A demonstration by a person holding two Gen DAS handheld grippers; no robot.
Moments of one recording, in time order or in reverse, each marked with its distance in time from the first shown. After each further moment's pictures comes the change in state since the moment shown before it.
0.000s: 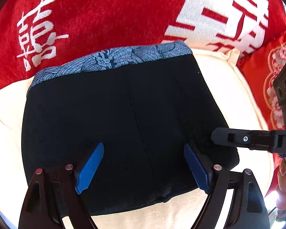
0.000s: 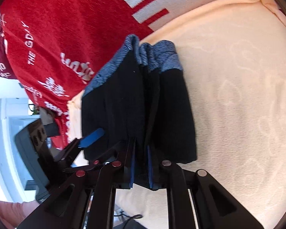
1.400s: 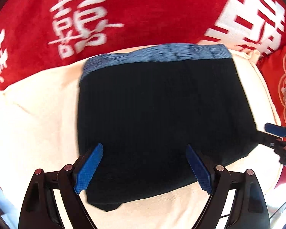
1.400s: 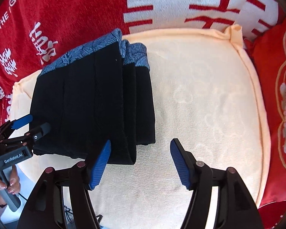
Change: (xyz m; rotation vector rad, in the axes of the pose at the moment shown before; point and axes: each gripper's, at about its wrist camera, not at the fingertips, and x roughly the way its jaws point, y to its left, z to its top) left arm -0.038 0.088 -0.009 -0.047 0.067 0.097; right arm -0.005 0.057 -0.029 -0.163 -0.078 -0.537
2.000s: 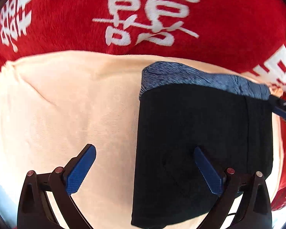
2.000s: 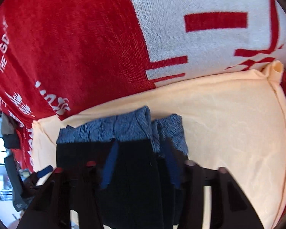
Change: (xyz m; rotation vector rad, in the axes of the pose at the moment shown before) left arm 0.012 0.107 0.015 -0.227 0.009 -0.024; right arm 0.032 0.009 0.119 0.104 -0.077 0.214
